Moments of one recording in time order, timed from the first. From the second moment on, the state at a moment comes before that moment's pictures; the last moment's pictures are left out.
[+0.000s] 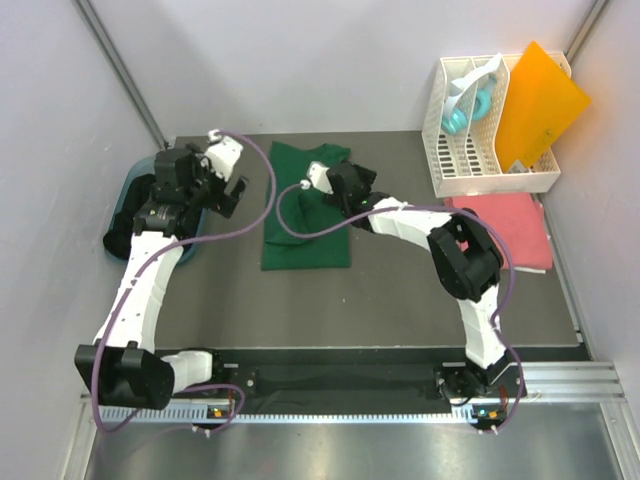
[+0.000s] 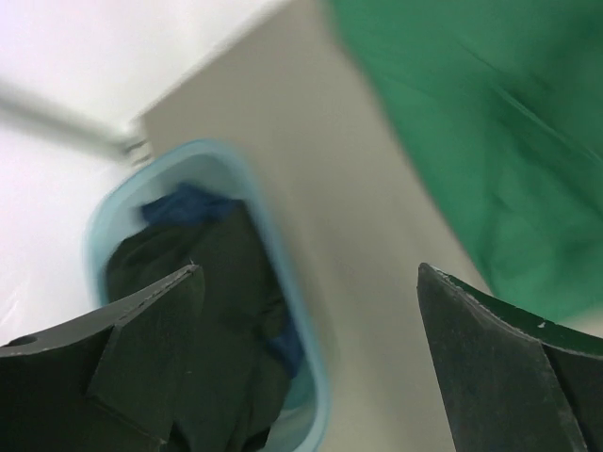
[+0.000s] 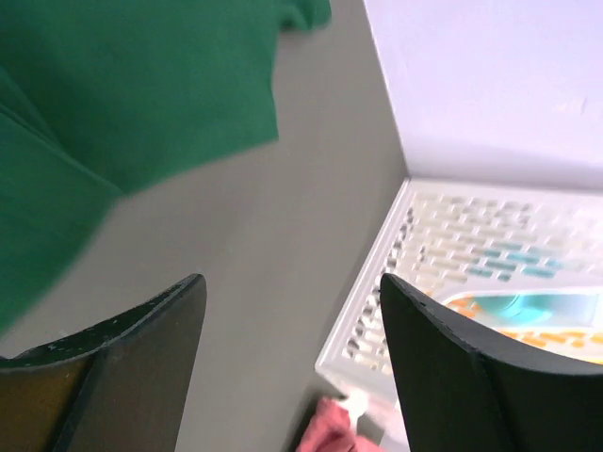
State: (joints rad) left arm -0.07 1.22 1.25 -0.45 0.07 0.47; right arm 0.71 2.08 1.51 0.02 0.55 -0.84
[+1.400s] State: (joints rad) left arm -0.45 1.74 1.19 -0.32 0.24 0.52; right arm 0.33 1.71 1.58 -0.51 0.30 -0.70
